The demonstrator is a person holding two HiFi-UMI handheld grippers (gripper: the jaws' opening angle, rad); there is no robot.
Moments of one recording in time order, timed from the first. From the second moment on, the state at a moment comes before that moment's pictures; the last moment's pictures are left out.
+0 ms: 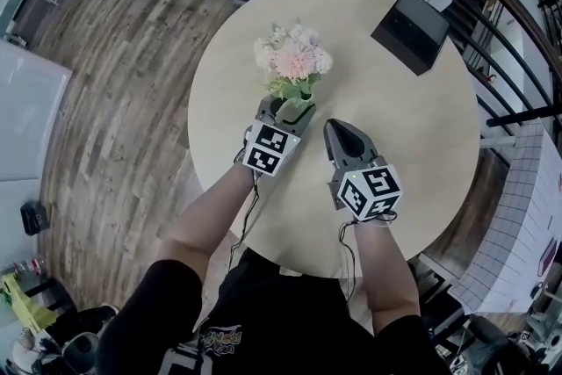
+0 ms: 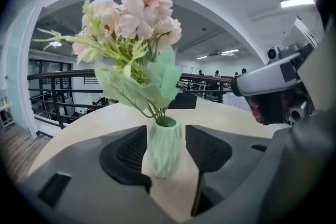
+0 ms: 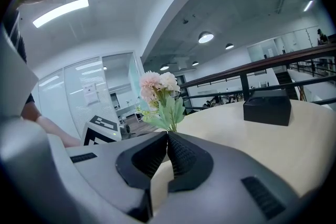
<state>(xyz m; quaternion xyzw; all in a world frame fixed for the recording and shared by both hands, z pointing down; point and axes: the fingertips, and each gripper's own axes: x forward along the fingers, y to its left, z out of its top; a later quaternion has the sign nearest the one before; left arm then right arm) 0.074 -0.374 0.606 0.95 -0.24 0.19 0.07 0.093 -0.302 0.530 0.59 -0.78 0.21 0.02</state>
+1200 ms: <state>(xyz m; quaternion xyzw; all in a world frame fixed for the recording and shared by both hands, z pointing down) 0.081 -0.379 0.614 0.95 -0.23 0.18 0.08 0.067 -0.400 0.582 0.45 -0.86 0.22 0.09</state>
